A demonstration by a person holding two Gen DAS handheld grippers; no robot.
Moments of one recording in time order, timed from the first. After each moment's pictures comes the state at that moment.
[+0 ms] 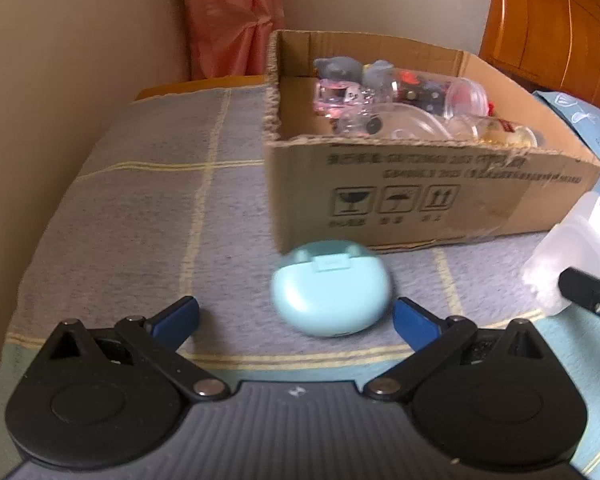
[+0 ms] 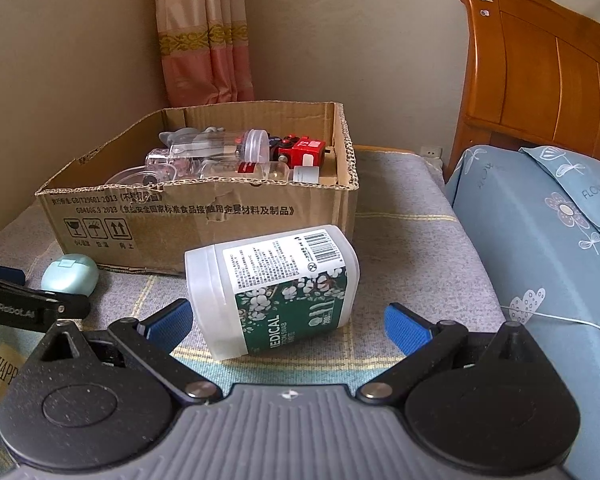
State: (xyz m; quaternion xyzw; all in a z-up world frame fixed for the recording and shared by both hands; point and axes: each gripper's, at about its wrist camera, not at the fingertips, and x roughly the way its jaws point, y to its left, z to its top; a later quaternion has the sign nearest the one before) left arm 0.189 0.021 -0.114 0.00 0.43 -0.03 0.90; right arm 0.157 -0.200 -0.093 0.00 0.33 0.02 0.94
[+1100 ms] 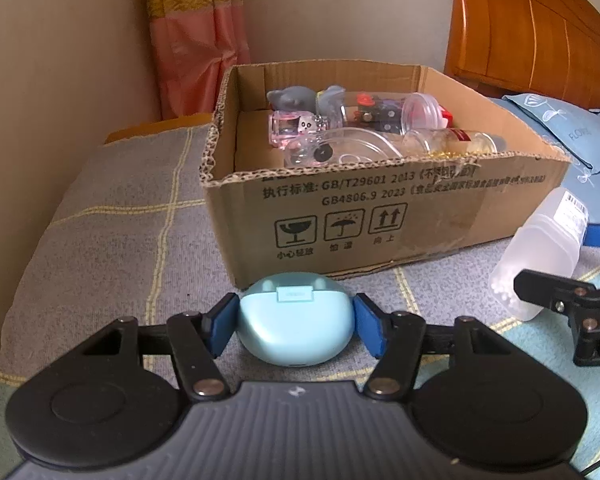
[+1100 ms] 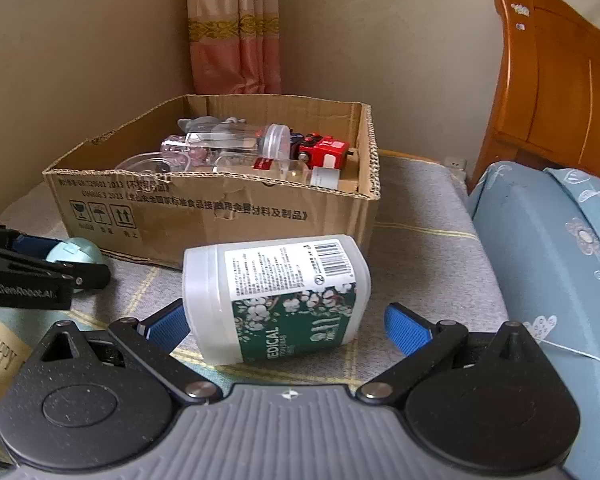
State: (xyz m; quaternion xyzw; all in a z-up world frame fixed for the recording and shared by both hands) left arm 0.188 0.004 -0.111 0.04 0.38 -0.07 0.92; right arm 0.172 -0.203 -0.096 -0.03 0.33 0.07 0.94
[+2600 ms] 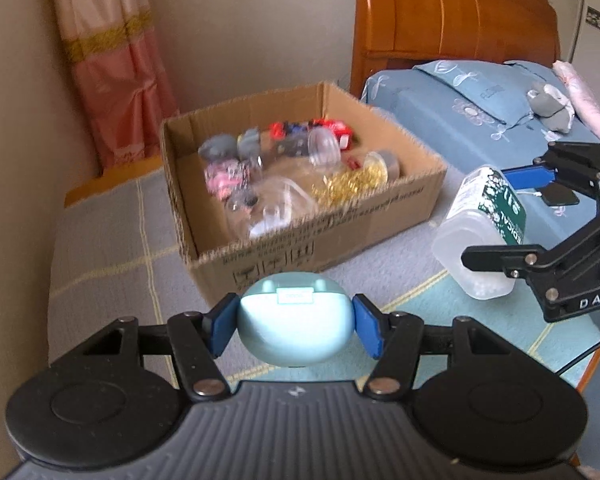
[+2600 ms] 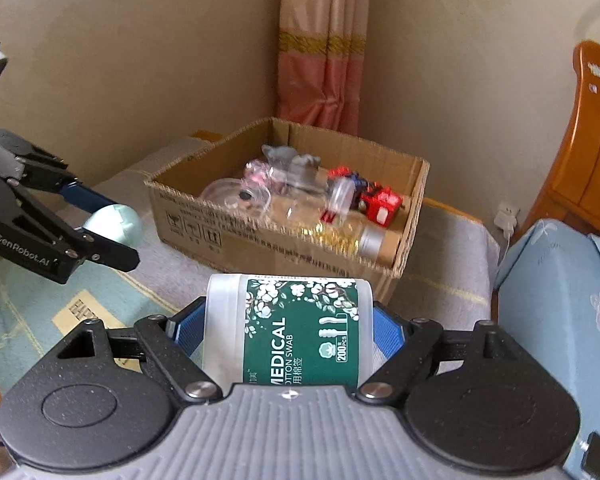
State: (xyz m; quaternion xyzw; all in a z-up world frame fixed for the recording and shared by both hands) left arm 0.164 0.005 -0.014 0.09 0.41 -0.20 0.89; right arm 0.145 -0.201 -0.016 -0.11 0.33 0.19 0.92
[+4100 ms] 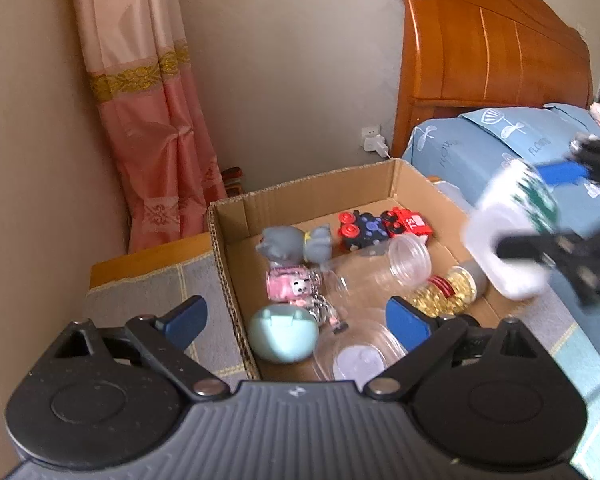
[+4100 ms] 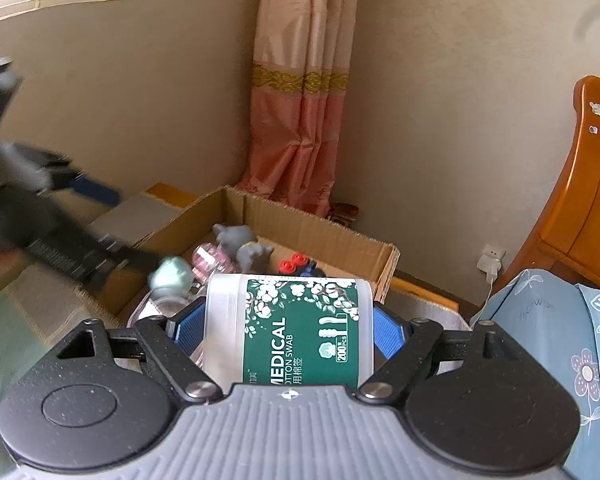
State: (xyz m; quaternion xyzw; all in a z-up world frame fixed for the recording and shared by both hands) left arm 0.259 0.019 0.002 0.08 0.36 -0.16 0.92; right arm 0.256 -0.197 0.033 -0.12 0.31 0.16 0.93
